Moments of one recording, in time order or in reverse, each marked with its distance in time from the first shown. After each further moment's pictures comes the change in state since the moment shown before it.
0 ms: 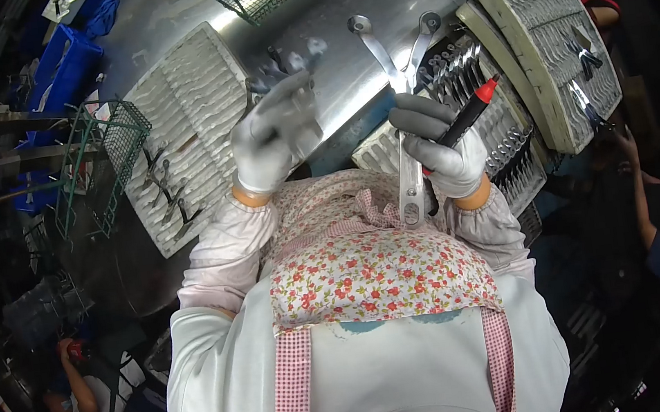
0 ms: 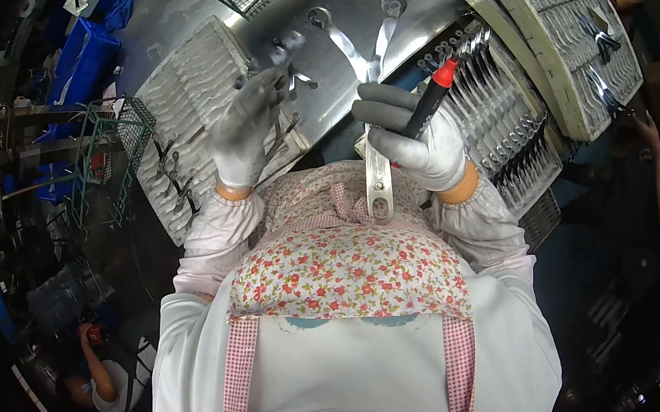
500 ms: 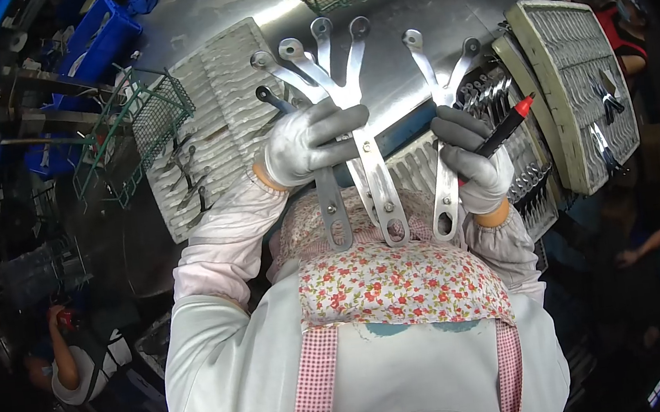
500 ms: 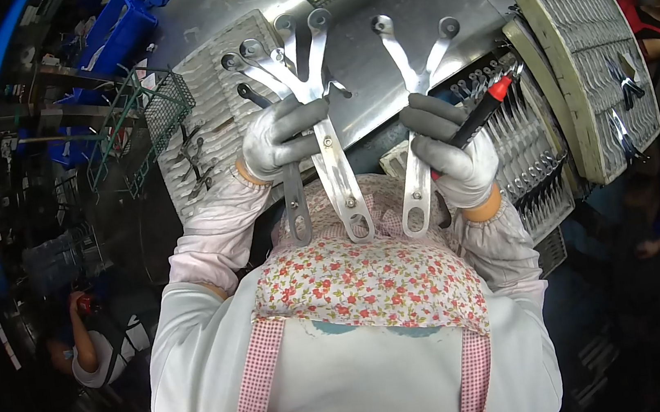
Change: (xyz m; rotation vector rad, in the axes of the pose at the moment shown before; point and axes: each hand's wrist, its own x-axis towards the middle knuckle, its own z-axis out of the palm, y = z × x) left_hand 0.030 0.026 -0.023 0.747 -0.516 0.971; right_hand 0.012 0.001 0.006 0.035 0.115 -0.009
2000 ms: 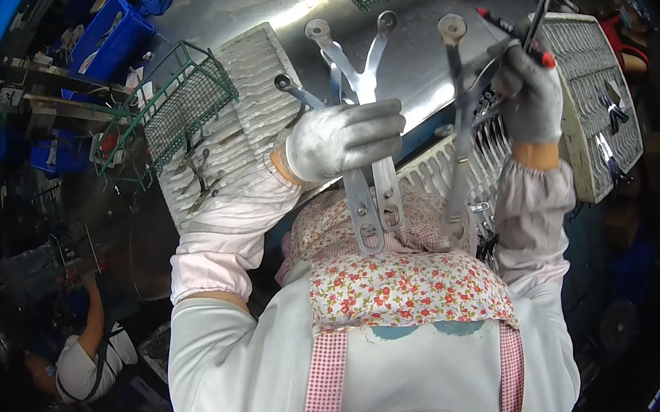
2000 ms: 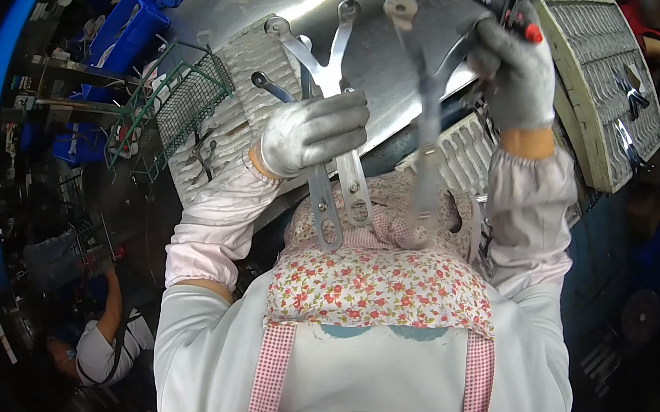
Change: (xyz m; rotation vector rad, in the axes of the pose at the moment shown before) left_hand 0.011 0.004 -0.021 0.057 -0.125 0.071; right_hand 0.092 0.016 -0.018 0.829 0.319 0.679
